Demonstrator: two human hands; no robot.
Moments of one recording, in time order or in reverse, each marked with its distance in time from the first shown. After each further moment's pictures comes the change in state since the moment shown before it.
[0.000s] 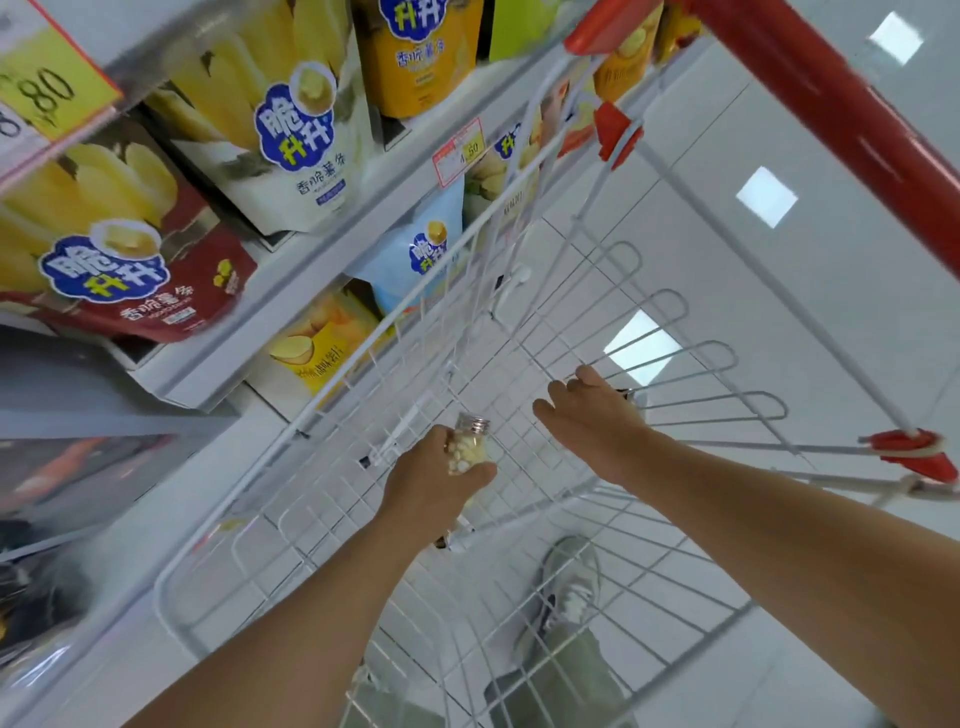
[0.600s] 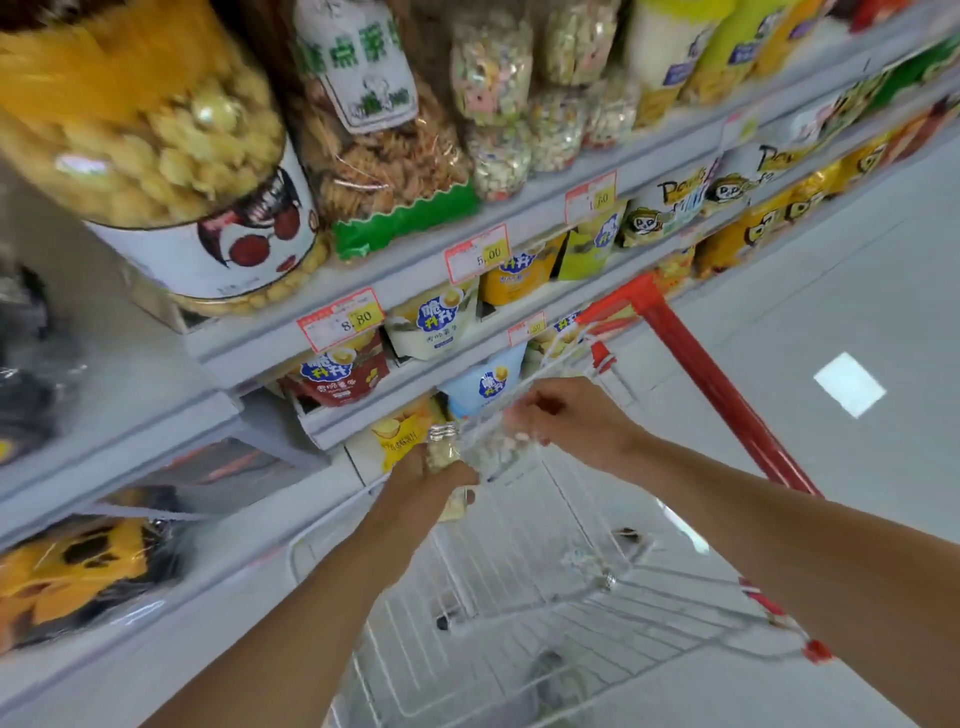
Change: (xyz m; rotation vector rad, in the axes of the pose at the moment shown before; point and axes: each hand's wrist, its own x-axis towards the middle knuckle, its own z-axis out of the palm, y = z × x) left_hand -0.117 0.095 -0.082 -0.779 0.242 -0.027; right_hand -0.061 0.060 -0.199 1.490 0.360 0.029
